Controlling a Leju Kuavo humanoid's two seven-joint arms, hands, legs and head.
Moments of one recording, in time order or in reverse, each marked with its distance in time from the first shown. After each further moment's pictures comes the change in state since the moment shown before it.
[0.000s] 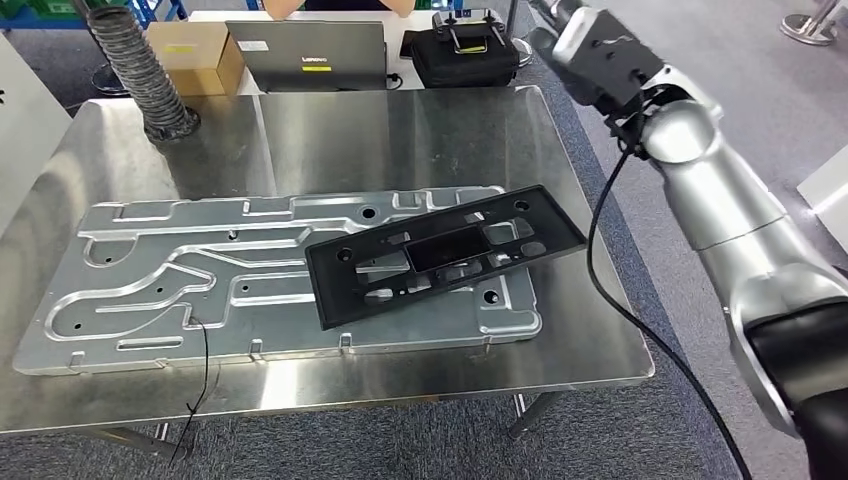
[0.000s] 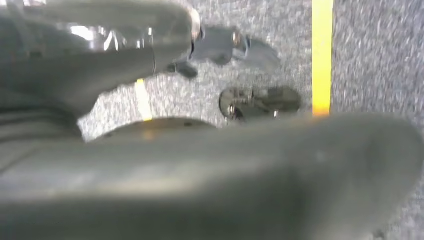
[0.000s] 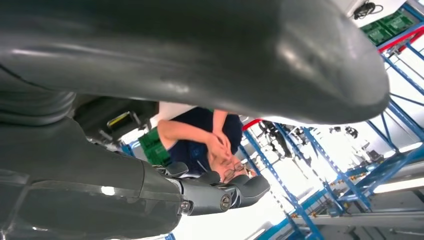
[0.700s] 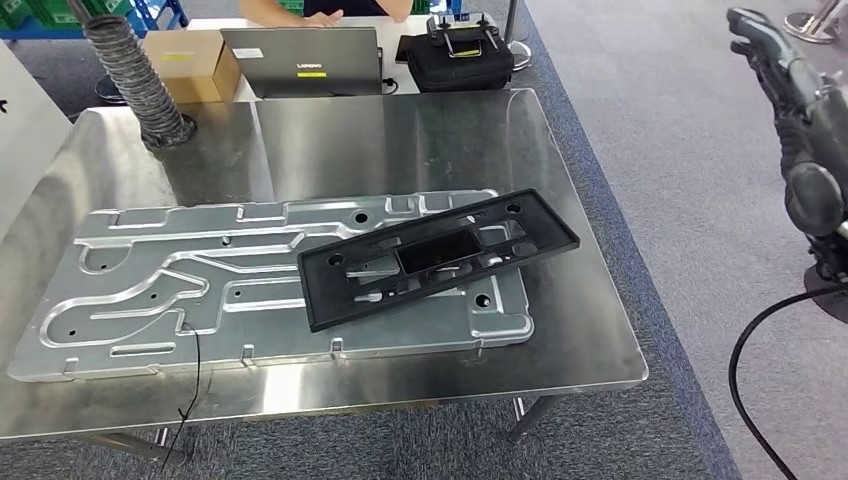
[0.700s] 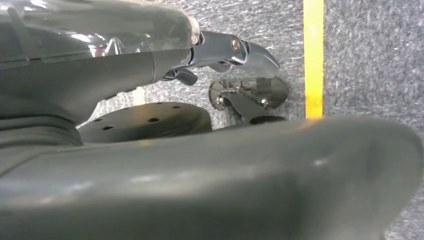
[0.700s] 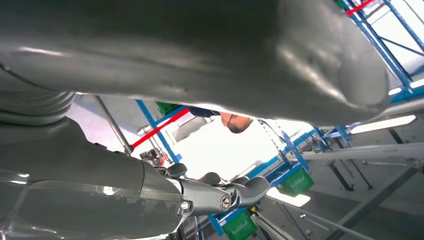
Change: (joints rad) left arm -0.008 -0.009 0.000 0.000 0.004 -0.034 0.013; right arm 0.699 -0.439 -0.562 -0.760 -0.080 -0.052 0.001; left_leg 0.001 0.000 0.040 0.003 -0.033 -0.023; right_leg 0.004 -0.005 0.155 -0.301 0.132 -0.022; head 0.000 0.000
